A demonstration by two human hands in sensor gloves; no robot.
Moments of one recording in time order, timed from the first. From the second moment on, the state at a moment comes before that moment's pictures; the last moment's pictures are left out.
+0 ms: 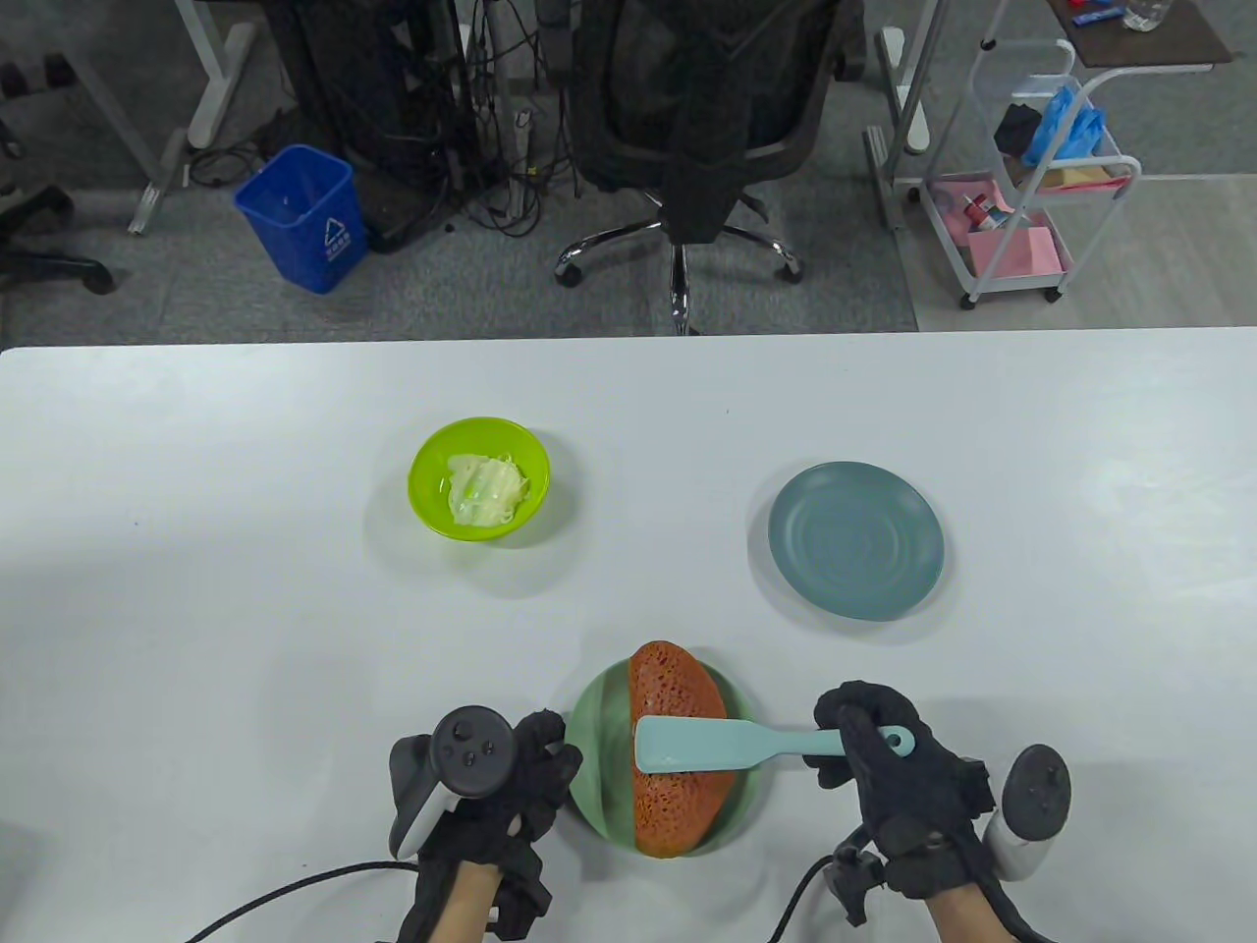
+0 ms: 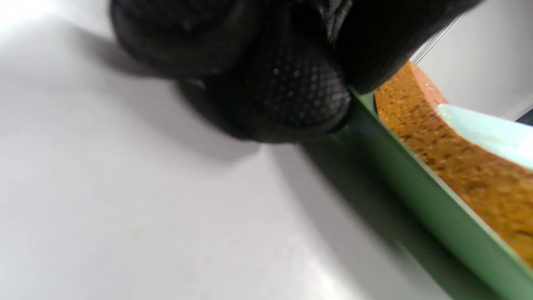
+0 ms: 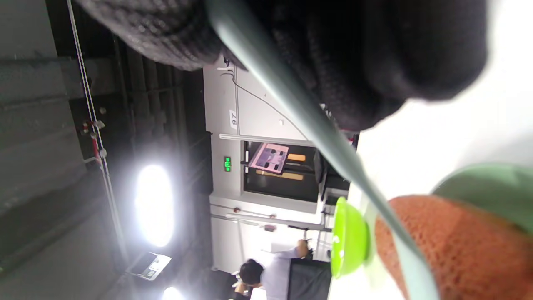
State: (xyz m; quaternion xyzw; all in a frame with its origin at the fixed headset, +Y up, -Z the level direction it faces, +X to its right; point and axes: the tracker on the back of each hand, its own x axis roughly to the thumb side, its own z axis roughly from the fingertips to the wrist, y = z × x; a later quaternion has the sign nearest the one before) left_hand -0.166 -0.784 -0.167 -0.16 -0.04 0.31 0.94; right_hand 0.225 -0.742 -0.144 0.09 -0.08 0.72 0.68
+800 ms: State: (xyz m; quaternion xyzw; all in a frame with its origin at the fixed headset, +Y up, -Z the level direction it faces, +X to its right) left_hand -0.166 -0.784 -0.167 -0.16 -0.04 0.31 0.94; right_hand 0.278 -0.725 -0.141 0.02 -0.14 0.71 0.69
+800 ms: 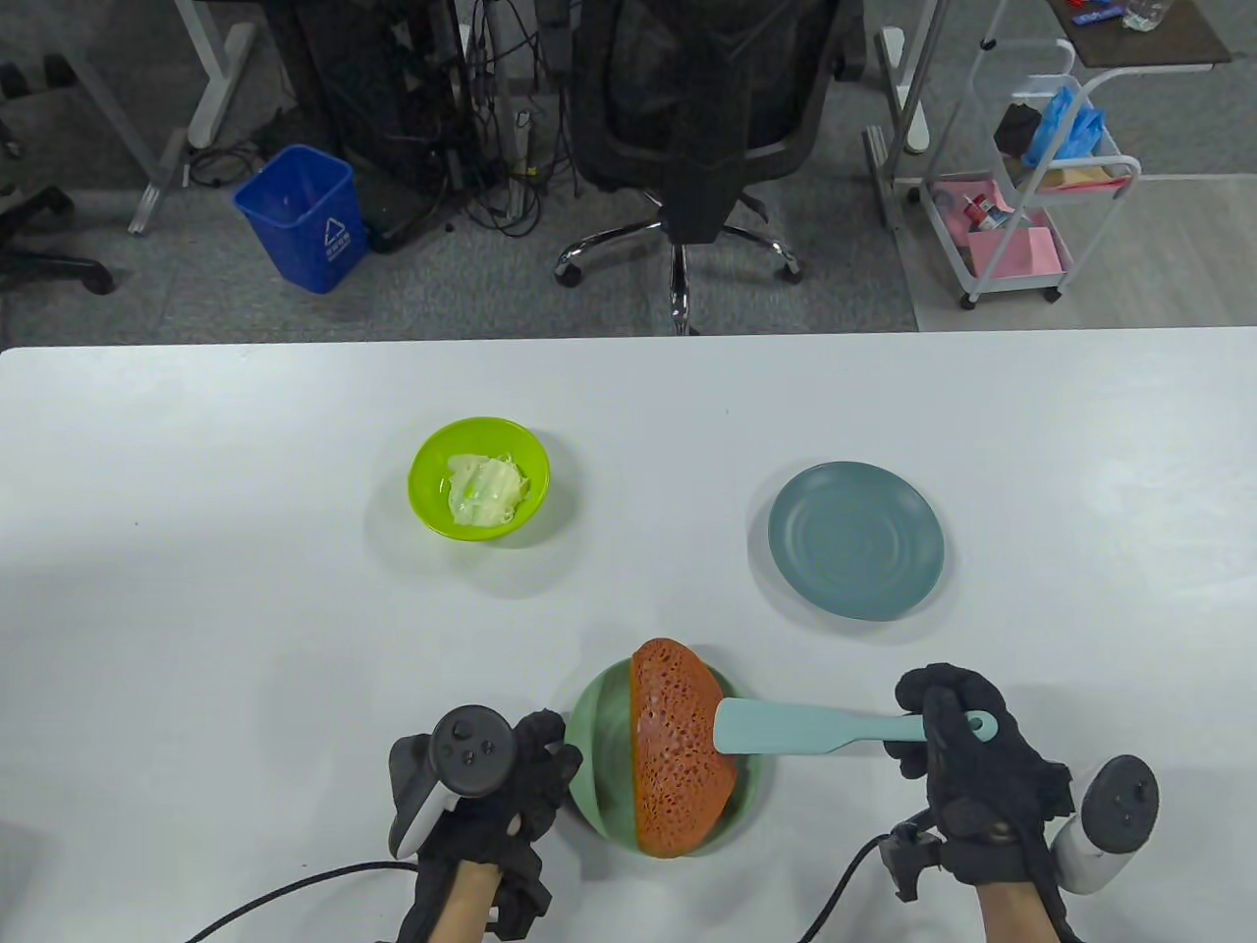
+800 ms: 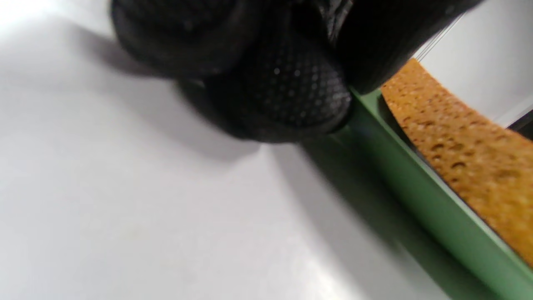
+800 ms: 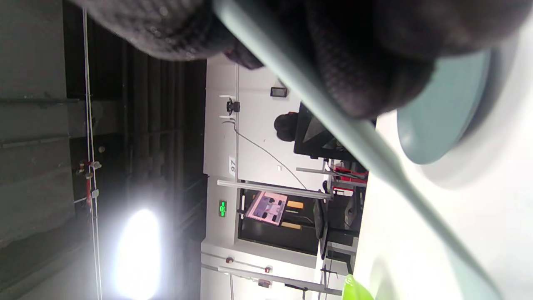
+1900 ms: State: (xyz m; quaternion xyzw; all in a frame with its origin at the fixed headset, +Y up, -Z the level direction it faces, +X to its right) left_hand -0.166 -0.783 -0.167 -0.16 -0.04 0.31 0.94; right_hand 0.232 -0.740 -0.148 0.07 -0.08 0.70 0.70
